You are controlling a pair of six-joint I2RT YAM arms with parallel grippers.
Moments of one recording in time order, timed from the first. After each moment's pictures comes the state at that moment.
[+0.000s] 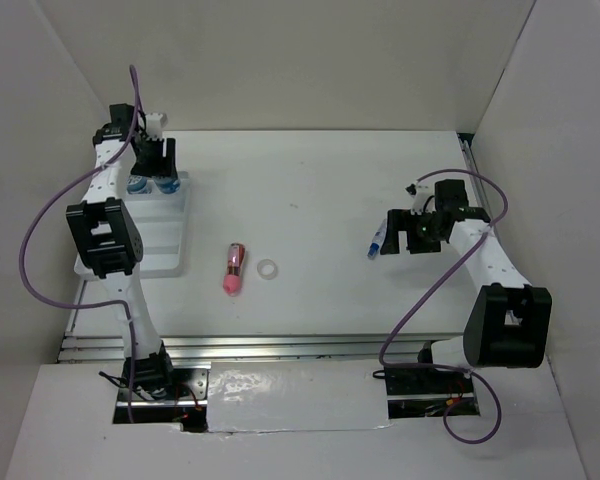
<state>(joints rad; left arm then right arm) 0.20 2.19 2.08 -0.85 0.22 0.20 -0.07 1.38 0.99 -0.70 -0.43 -0.09</state>
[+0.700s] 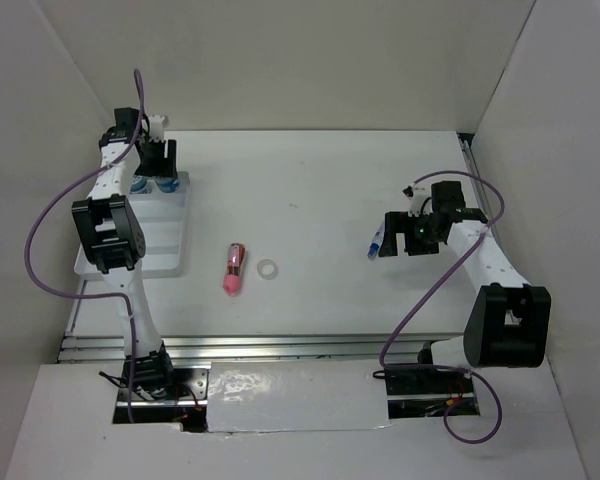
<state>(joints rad) 0.20 2.27 2.10 -0.78 0.19 0.20 -0.05 1.38 0.97 -0.70 -0.42 -0.09</state>
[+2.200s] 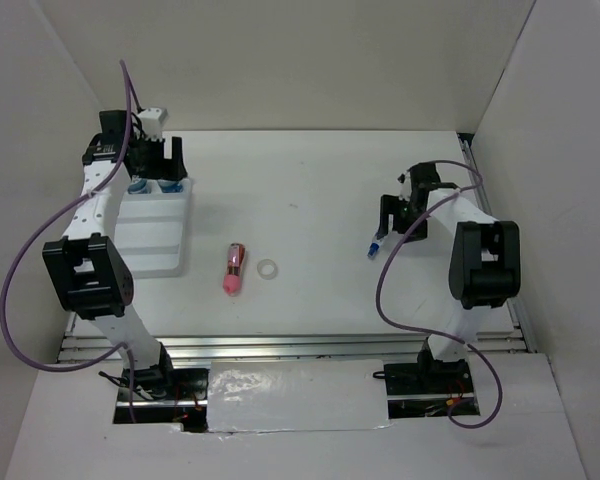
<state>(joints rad) 0.16 1.77 1.68 -0.65 0.30 0.17 -0.01 1.76 1.19 -0.61 -0.21 0.11</state>
